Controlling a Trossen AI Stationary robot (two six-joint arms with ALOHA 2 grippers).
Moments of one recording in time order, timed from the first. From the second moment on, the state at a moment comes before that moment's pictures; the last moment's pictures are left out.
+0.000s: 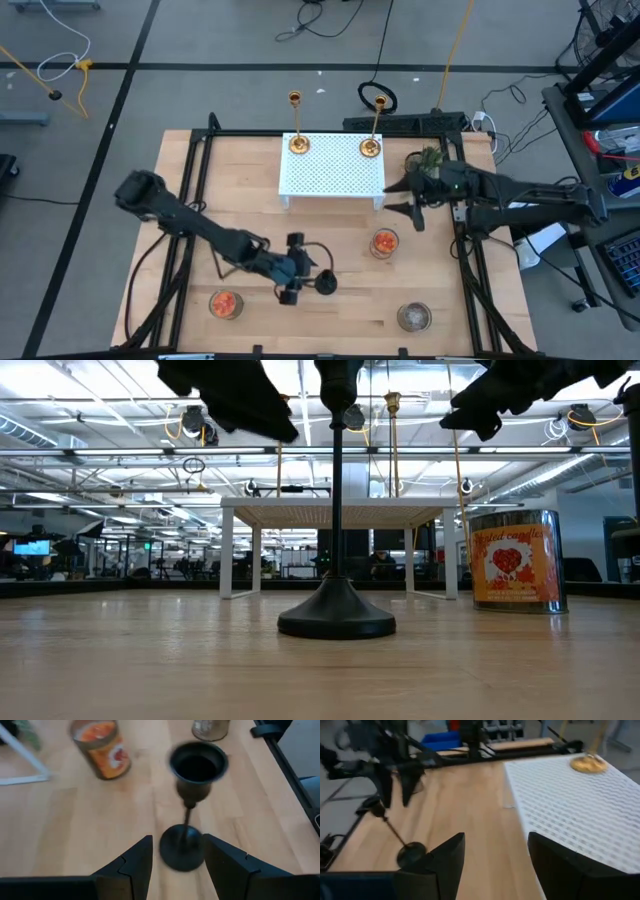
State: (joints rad) left arm -0.44 1.67 1.09 -0.15 -0.27 -0.20; right arm -0.13 0.74 0.63 -0.23 -0.13 0.07
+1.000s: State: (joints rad) left arm -0.42 1.87 1.09 0.16 -0.42 -0.31; right arm 0.00 0.75 0.46 0.19 -0.13 0.10
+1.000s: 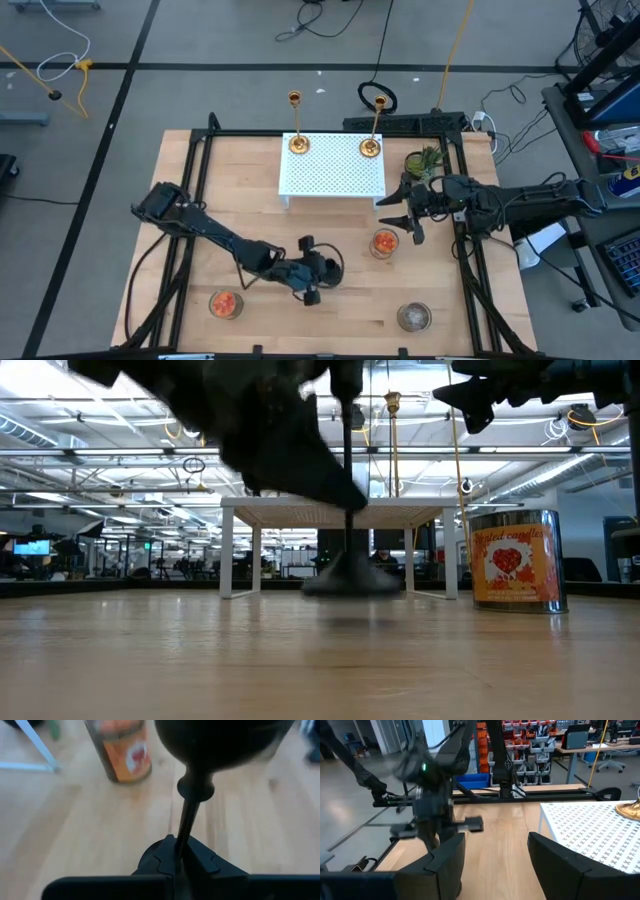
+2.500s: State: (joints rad) left arm 0.25 1.73 1.30 0.00 -0.46 -0.31; right arm 0.00 0.94 0.47 0.42 -0.13 0.06
